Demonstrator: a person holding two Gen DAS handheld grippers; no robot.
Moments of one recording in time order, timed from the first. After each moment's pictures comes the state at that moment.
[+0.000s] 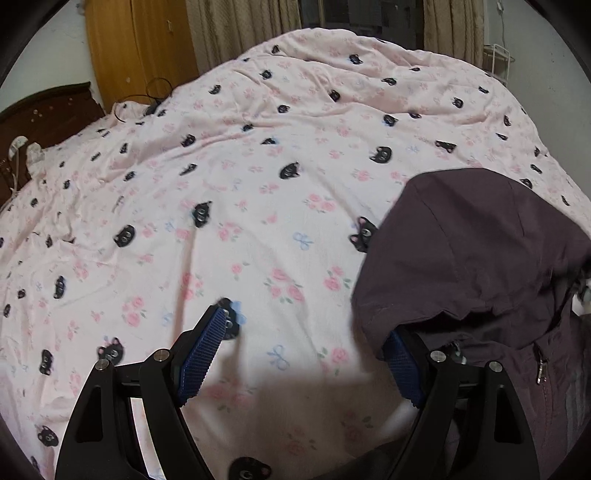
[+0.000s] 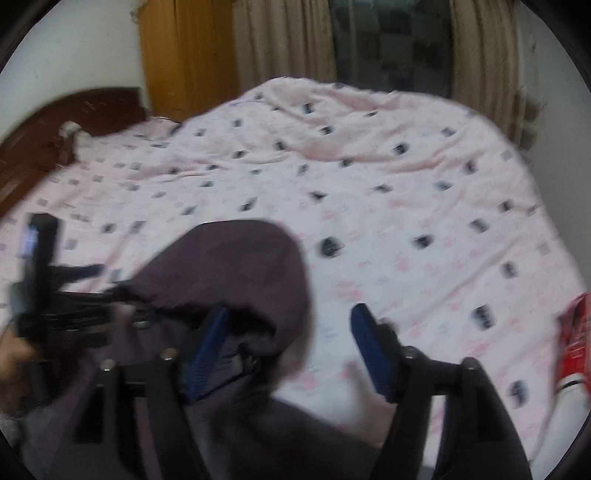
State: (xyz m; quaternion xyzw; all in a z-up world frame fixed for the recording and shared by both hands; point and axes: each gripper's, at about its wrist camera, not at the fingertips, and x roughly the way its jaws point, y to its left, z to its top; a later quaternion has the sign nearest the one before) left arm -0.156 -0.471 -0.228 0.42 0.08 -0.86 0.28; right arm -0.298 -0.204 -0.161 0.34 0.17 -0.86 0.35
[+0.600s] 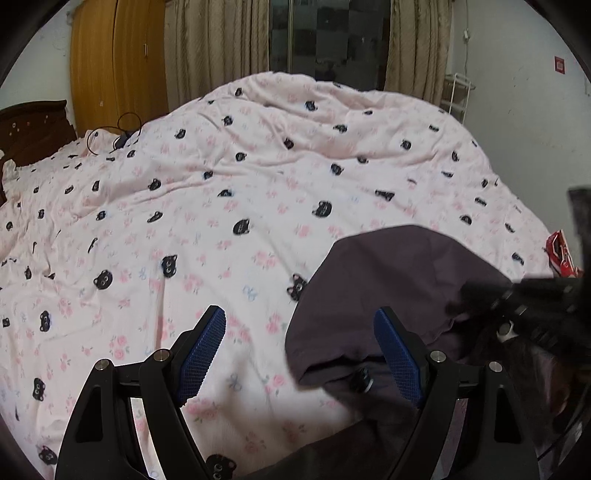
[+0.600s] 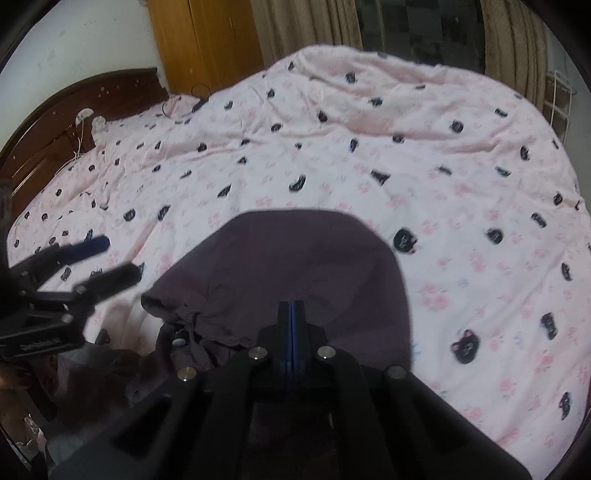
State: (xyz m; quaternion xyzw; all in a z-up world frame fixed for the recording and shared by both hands) left arm -0.156 -0.448 -0.174 0.35 0.10 -0.91 0.20; right arm -0.293 -0.264 -0.186 0.41 0.13 -0.79 0.44
